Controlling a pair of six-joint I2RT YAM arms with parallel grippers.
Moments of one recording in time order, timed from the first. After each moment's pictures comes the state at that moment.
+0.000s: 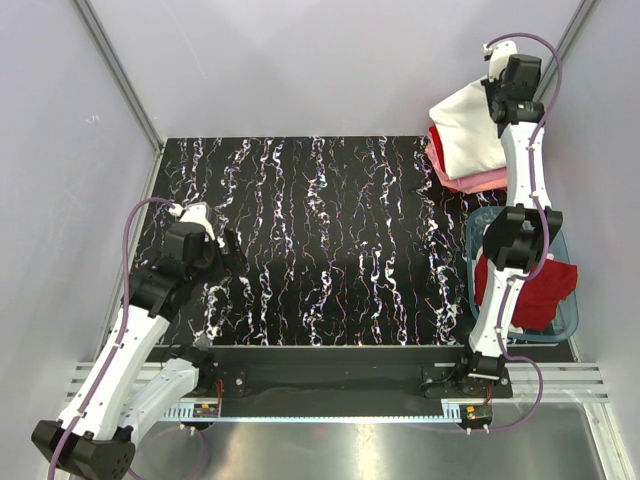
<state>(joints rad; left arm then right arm) -0.32 0.77 0.86 -0.81 -0.12 -0.42 -0.12 2.24 2.42 -0.57 0.11 -0.44</state>
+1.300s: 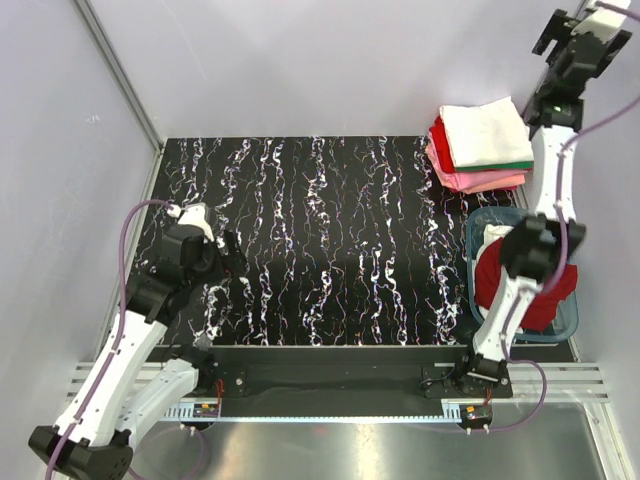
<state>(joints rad) -0.34 0.75 0.86 -0.81 -0.13 -0.42 -0.25 2.23 2.44 0.05 0.32 -0.07</state>
